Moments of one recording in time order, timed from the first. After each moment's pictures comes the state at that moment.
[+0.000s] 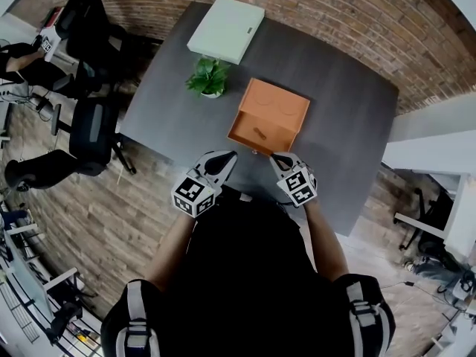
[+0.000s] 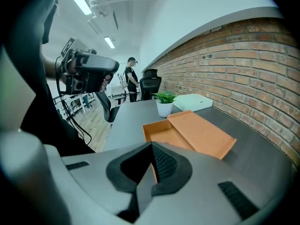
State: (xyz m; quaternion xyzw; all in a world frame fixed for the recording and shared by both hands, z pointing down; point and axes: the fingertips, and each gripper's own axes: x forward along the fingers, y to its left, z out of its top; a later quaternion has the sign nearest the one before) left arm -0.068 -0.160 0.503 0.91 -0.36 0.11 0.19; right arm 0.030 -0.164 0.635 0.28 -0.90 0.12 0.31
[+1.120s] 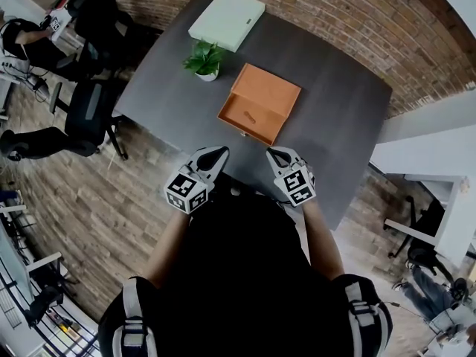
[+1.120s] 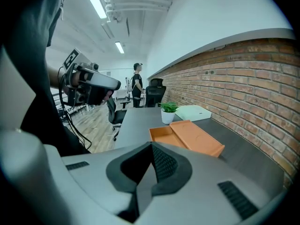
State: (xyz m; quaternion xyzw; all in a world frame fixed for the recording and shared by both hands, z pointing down) left arm -0.044 -0.091 0.503 0.89 -0.41 0.08 0.19; right arm 0.065 -0.110 0.595 0.27 -0.92 0.07 0.28
